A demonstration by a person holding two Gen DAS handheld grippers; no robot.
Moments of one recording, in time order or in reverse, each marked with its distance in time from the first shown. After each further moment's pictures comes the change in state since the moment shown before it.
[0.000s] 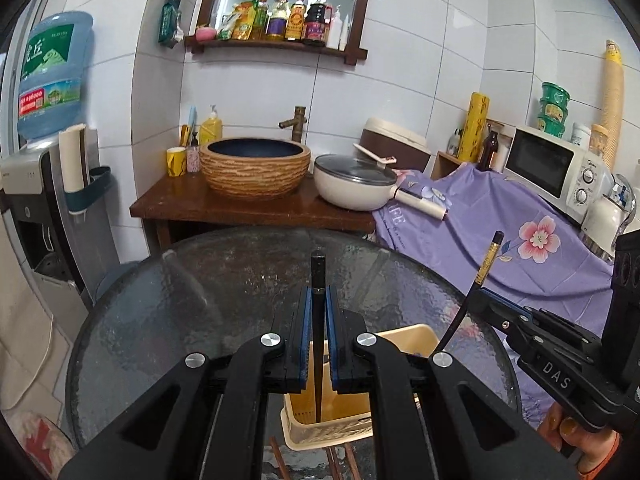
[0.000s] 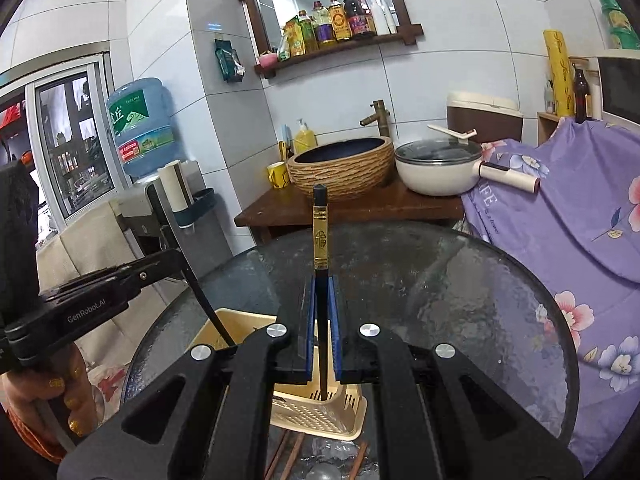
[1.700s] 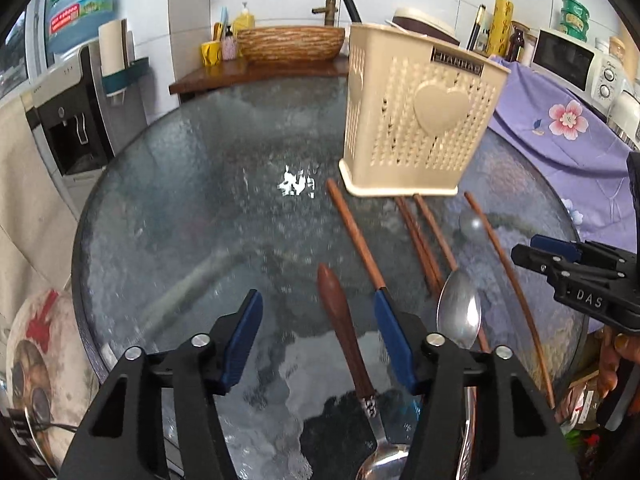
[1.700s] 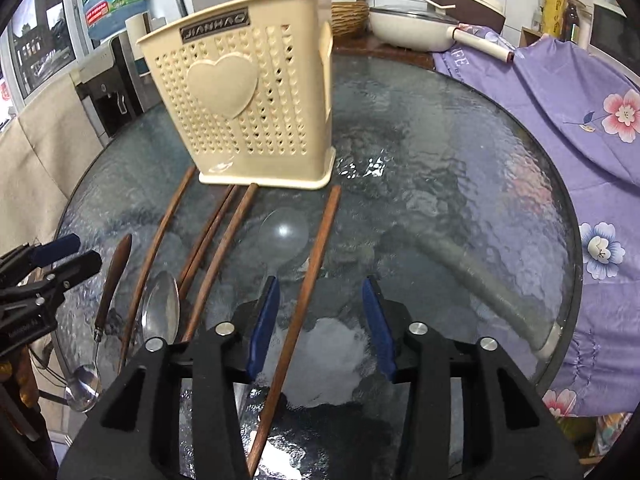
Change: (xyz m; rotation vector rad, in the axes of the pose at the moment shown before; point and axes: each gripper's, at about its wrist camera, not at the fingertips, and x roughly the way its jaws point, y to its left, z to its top) left arm -0.034 0.035 -0.208 0.019 0.311 0.127; right arm -0.008 -0.003 -0.198 -0.078 0.421 -0.177
